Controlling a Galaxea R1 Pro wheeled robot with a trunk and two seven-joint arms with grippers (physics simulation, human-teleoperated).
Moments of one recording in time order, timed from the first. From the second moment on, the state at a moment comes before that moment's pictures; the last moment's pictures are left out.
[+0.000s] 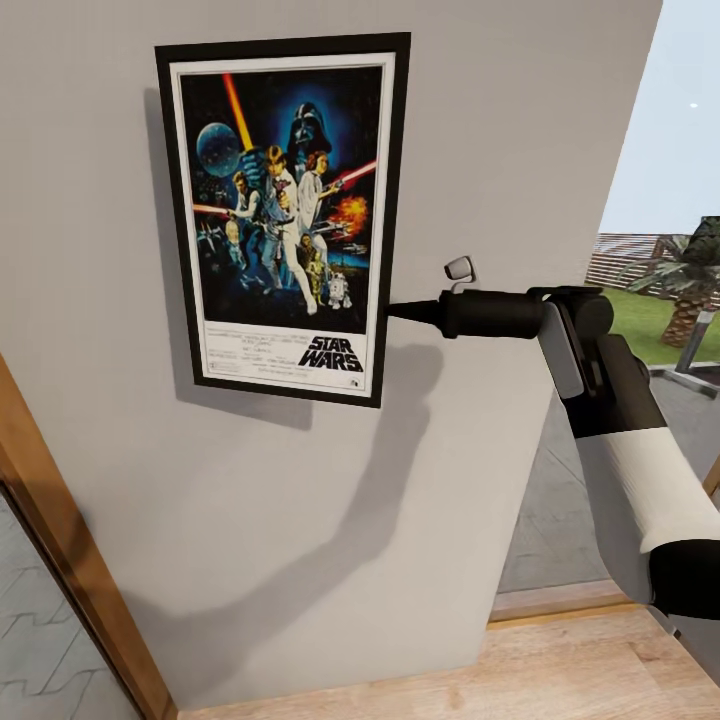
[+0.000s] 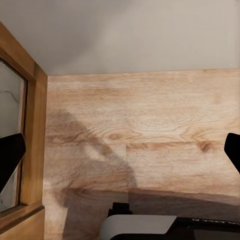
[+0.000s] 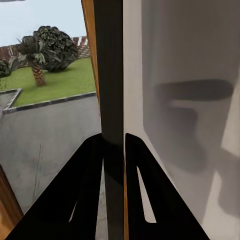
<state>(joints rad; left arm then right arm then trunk) 0.04 0.01 0.08 -0.69 0.00 -0.06 0.00 -1.21 -0.14 0.15 -1.23 -0.35 0.90 1.20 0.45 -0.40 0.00</state>
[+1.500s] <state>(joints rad) 0.04 0.01 0.08 -0.69 0.00 -0.06 0.00 -1.20 -0.14 0.15 -1.24 -0.35 0.89 1.27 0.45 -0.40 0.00</state>
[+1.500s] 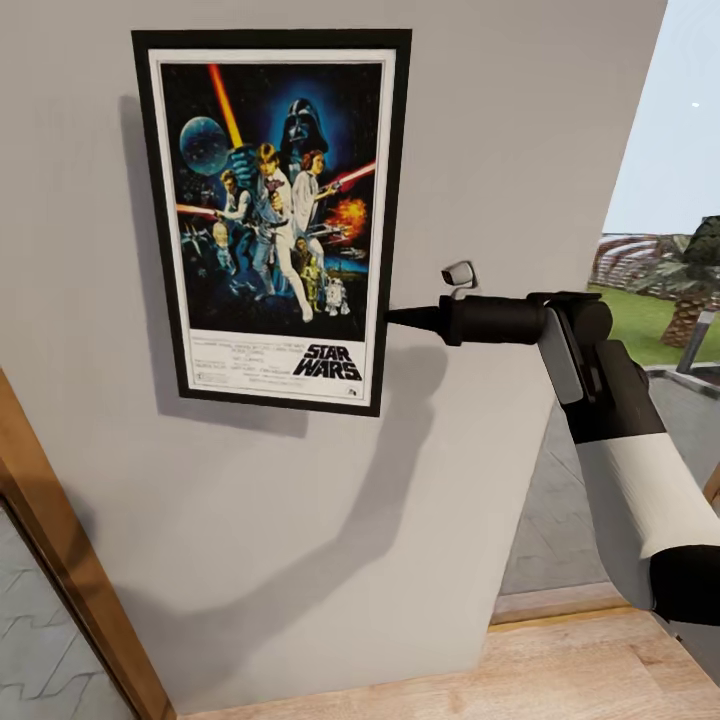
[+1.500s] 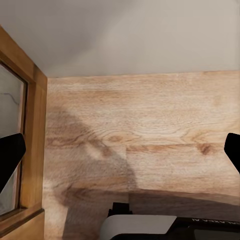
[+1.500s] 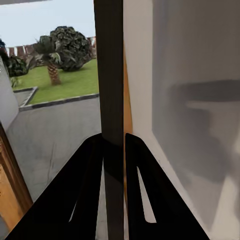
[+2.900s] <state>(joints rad) 0.04 0.01 0.08 -0.69 0.00 -0.06 0.00 -1.15 -0.14 0.15 -1.24 -0.34 0.89 1.27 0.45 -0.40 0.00</state>
